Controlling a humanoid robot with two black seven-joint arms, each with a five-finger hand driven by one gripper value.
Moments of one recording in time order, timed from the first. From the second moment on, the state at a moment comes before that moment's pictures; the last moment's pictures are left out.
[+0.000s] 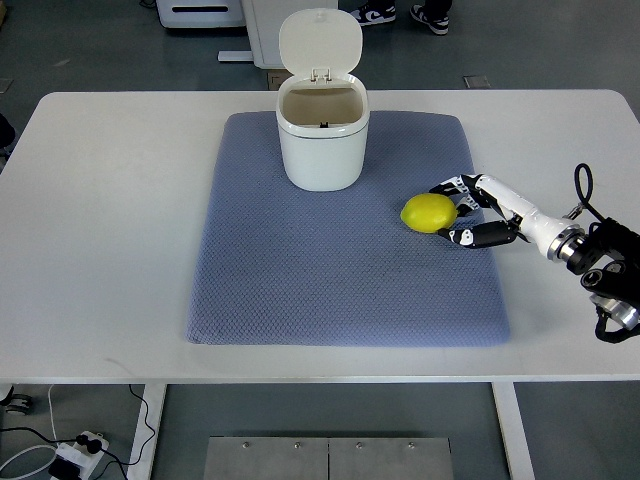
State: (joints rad) left arm -0.03 0.00 -0.10 -0.27 -0.02 0.20 -0.25; right arm 1.01 -0.51 -0.22 0.97 -0.48 -0.19 0.56
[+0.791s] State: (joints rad) left arm -0.03 0.00 -0.10 -0.27 -0.02 0.20 -0.25; right arm 1.15 -0.66 -0.20 1.10 -0.33 -0.17 0.56
